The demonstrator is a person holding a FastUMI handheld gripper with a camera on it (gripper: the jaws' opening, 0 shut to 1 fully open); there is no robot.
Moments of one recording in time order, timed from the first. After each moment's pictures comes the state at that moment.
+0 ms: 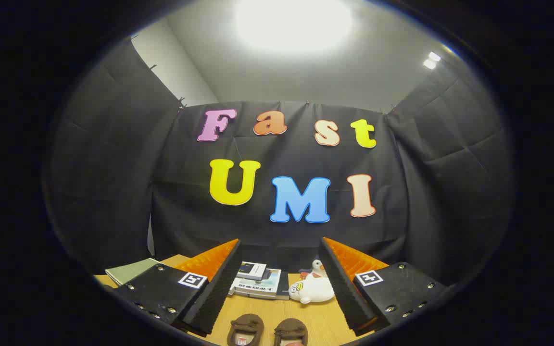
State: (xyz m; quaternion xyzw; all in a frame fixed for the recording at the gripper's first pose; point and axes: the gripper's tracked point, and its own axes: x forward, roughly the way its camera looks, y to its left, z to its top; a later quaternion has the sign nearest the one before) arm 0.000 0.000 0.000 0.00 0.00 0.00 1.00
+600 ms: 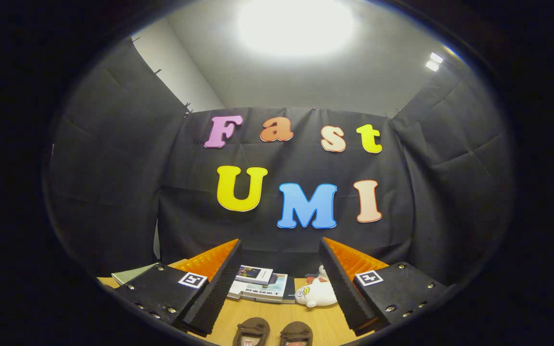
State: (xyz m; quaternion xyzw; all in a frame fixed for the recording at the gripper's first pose) arm -0.001 0.015 0.016 -0.01 -0.02 0.02 1.00
